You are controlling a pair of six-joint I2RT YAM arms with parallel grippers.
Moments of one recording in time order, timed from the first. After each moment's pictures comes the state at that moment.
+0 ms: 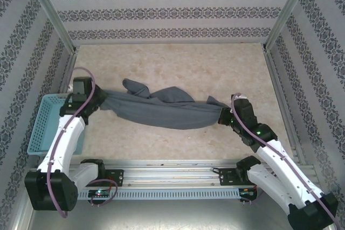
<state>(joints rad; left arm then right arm) 0.06 1.05 0.92 -0.60 -0.02 -0.78 0.39 0.72 0.61 -0.59 0.11 0.52</state>
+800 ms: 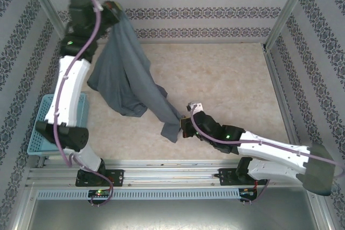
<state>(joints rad) -0.16 1.72 2.09 -0.54 0.12 -0.61 1.04 1.04 0.61 -0.25 0.27 0.70</state>
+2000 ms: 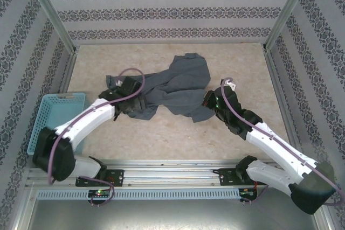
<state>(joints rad) -0.46 1.41 0.96 -0.71 -0.20 -0.68 0.58 1.00 0.76 -0.34 0.24 0.83</state>
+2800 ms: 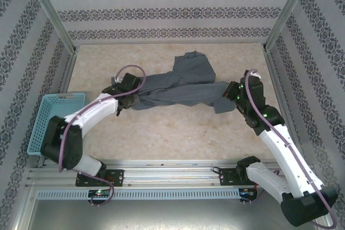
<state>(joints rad) -0.38 1.45 1.01 -0.60 -0.27 -0.63 0.28 0.89 0.93 -0.58 0.17 0.65</state>
